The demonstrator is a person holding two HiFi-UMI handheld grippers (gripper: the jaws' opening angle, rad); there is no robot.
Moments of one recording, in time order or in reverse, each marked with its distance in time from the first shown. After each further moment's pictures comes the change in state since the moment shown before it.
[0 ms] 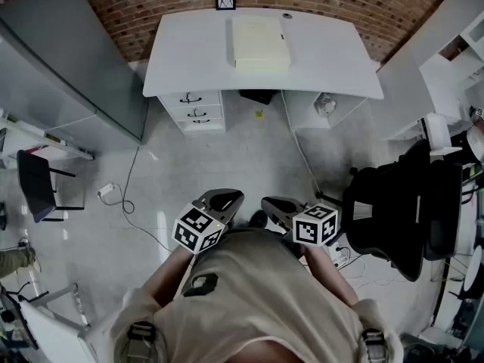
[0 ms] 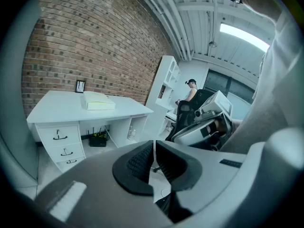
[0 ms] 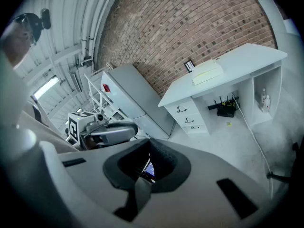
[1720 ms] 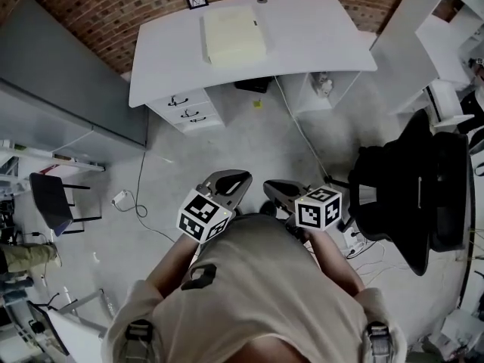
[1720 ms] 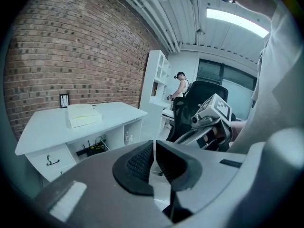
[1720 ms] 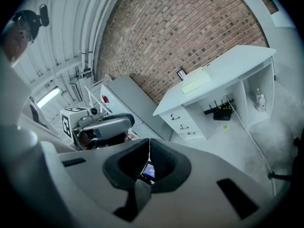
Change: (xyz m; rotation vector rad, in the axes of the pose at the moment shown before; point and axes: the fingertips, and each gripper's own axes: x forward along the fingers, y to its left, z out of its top) left arm 0.084 -0.040 0.057 0.192 0.040 -0.004; right arm -0.049 -0.066 0.022 0.054 -0.116 0.024
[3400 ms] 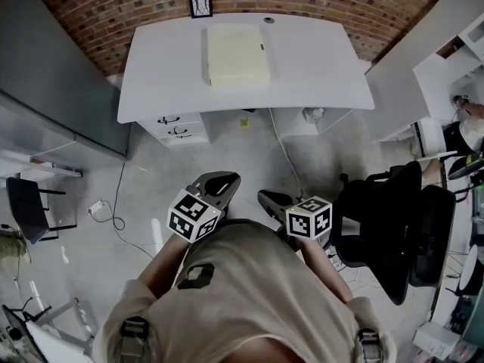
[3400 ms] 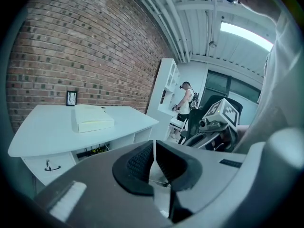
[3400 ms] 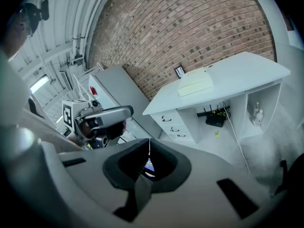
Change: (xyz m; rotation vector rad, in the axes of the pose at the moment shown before) left arm 0.017 0.132 0.035 -0.105 -0.087 0.002; right arm 0.073 -0.040 0.074 -0.068 0.109 -0.116
